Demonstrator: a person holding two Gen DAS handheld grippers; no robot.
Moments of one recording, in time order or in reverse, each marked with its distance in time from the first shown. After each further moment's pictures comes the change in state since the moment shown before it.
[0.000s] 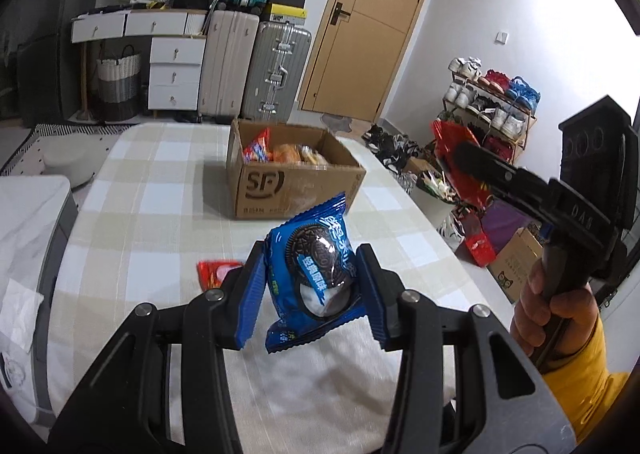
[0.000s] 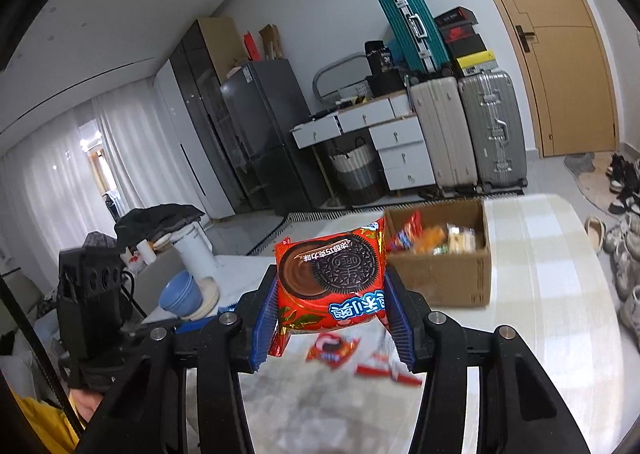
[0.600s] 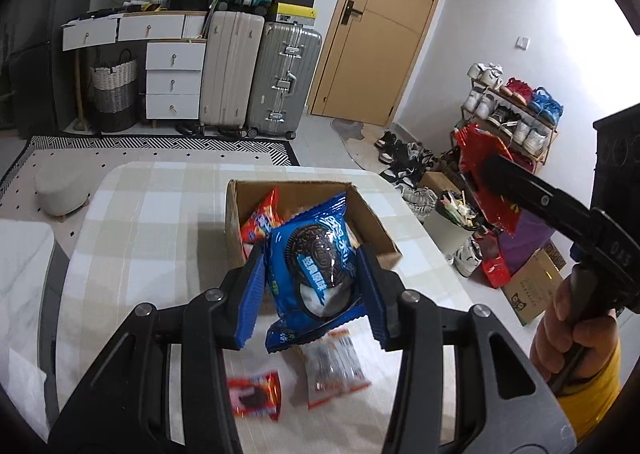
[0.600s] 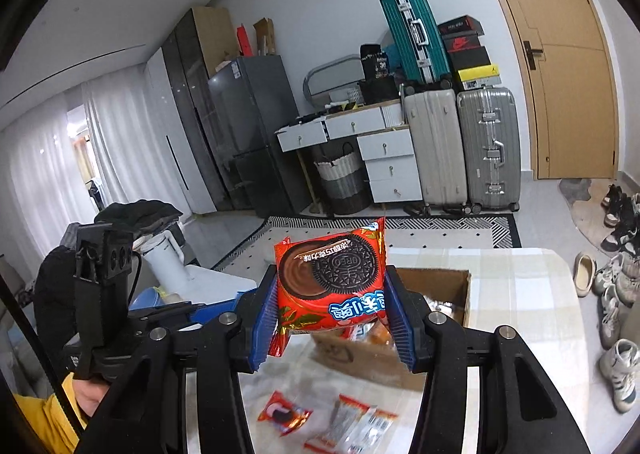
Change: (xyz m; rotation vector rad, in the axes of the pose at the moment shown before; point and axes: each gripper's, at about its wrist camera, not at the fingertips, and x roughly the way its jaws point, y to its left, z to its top) left arm 0.115 0.016 0.133 -0.007 0.035 0.040; right arm 0.084 -0.044 0.107 -0.057 0.027 -0.053
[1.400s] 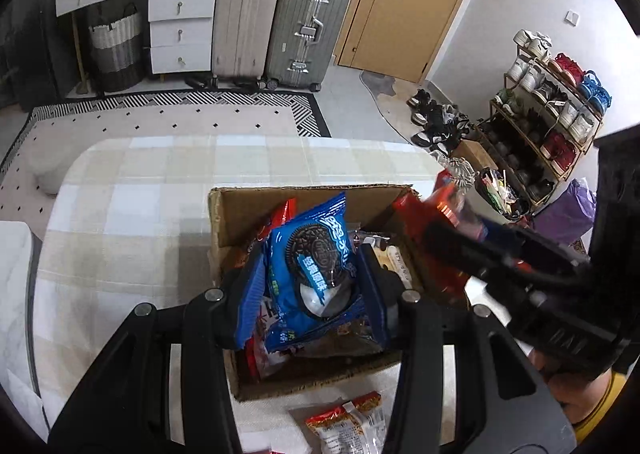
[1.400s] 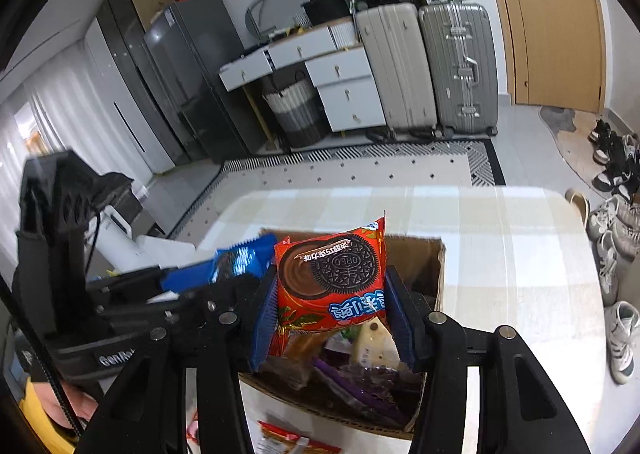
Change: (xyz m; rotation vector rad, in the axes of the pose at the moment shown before) left arm 0.237 0.034 0.082 -0.047 0.211 0.077; right arm 0.169 -0.110 0.001 0.108 0.286 -0.115
